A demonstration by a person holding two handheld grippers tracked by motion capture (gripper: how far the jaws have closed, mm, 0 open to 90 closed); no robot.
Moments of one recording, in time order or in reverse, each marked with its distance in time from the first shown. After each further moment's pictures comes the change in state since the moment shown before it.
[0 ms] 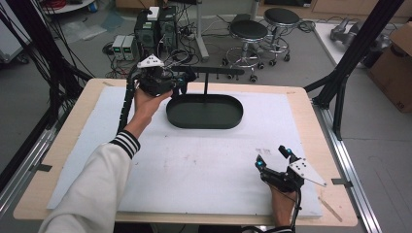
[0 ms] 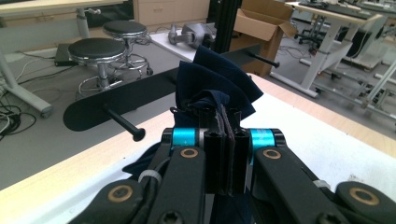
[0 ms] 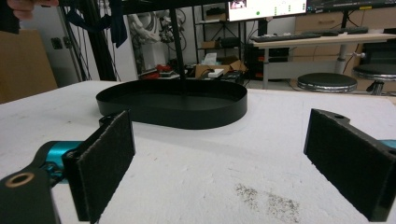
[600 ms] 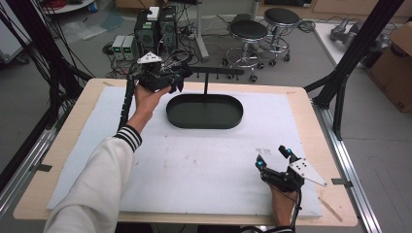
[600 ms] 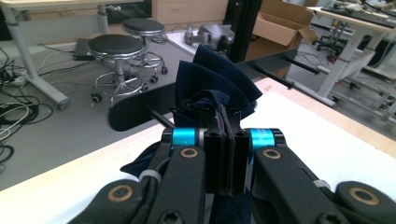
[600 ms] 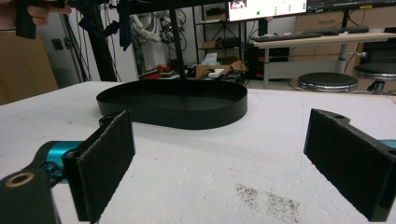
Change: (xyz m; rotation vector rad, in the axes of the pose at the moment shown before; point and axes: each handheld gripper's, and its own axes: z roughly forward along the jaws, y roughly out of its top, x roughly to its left) left arm 0.022 -0.002 0.009 -0.013 0.068 -0.041; right arm -0.001 0.000 0.000 -0.006 -0.001 -0.001
